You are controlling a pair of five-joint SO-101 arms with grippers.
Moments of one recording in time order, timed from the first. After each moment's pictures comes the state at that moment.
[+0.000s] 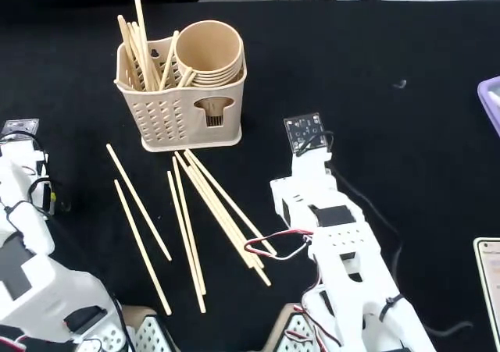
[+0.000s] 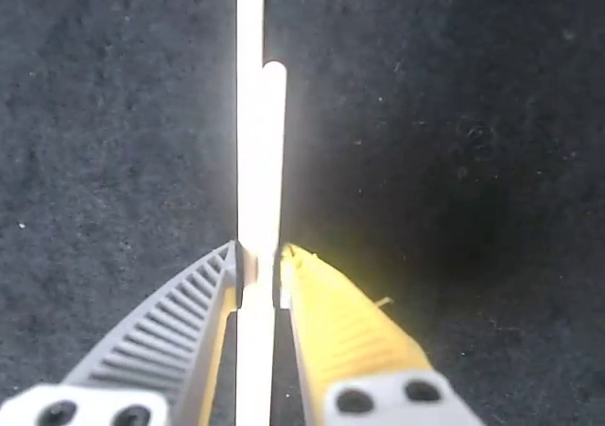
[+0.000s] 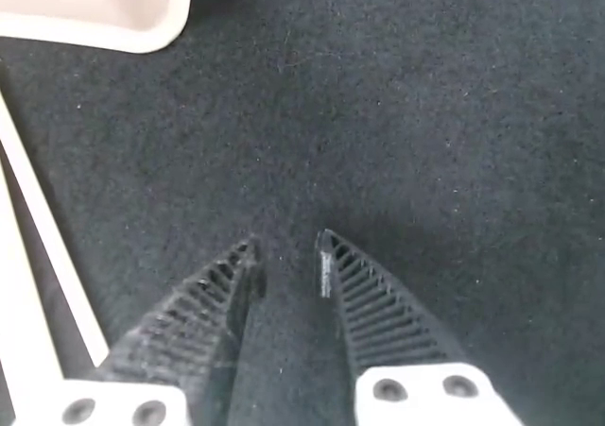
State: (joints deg) left arm -45.7 2.9 33.3 52.2 -37.2; right arm -9.4 -41.7 75.1 28.5 4.8
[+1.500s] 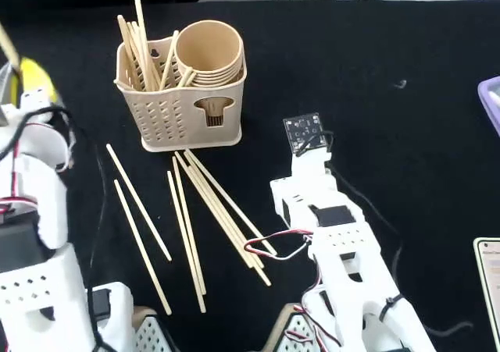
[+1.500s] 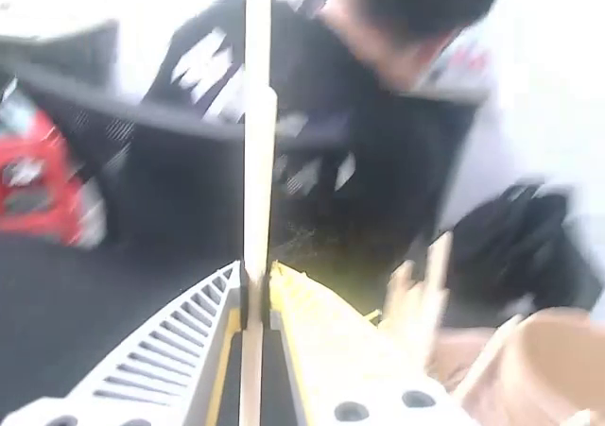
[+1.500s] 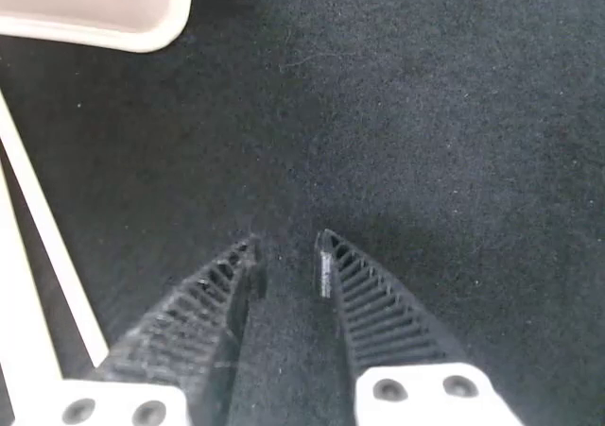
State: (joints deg) left arm -19.6 -60.6 31.0 39.0 1.7; right arm -9.4 -41.7 75.1 28.5 5.1
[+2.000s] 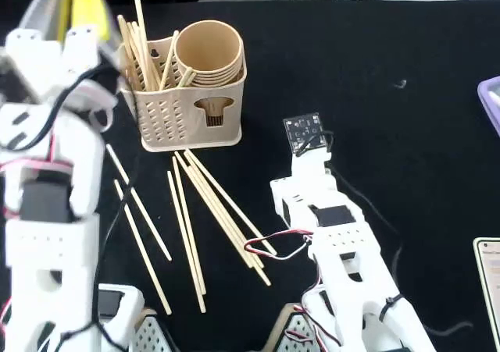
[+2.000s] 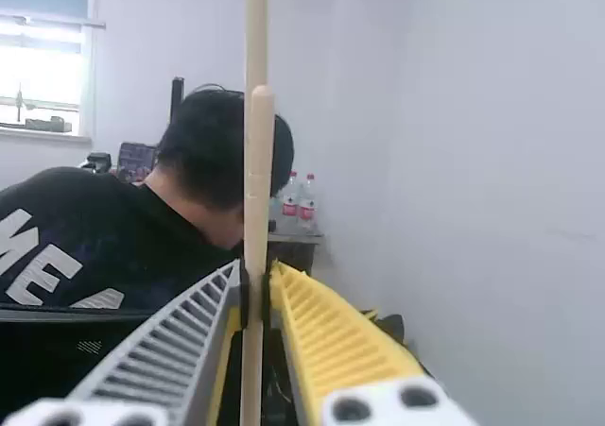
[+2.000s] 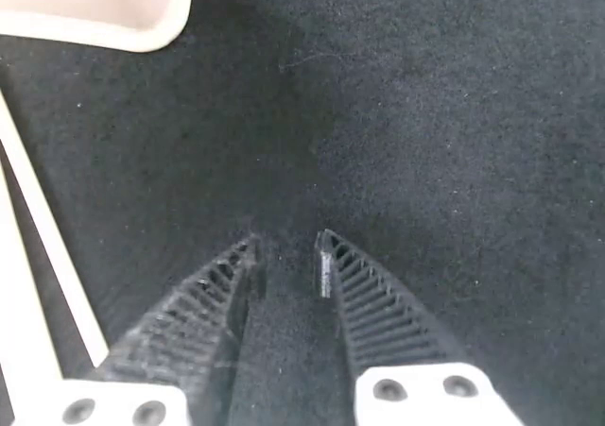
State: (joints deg) left arm -2.1 -46.4 20.2 14.2 4.6; right arm -9.4 -41.7 75.1 28.5 5.1
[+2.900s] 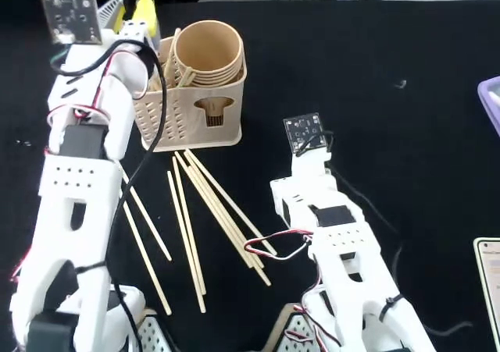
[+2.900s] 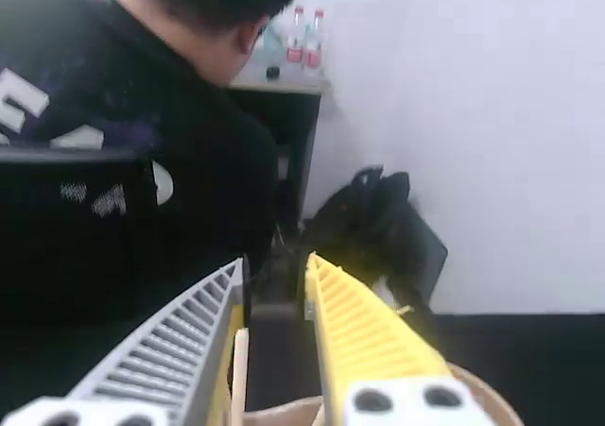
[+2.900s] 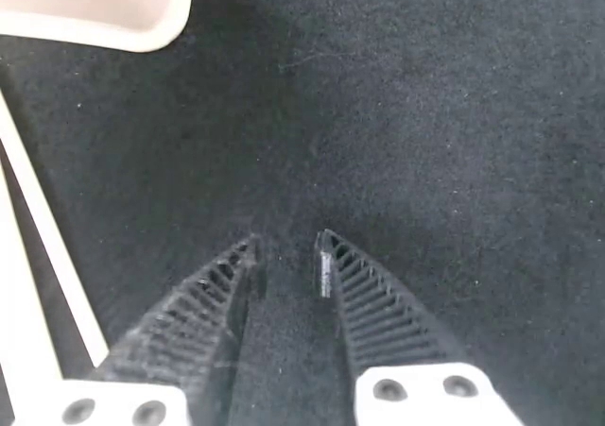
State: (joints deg) left arm -0.7 -30.0 22.0 14.2 4.6; right arm -9.4 -41.7 75.1 28.5 5.1
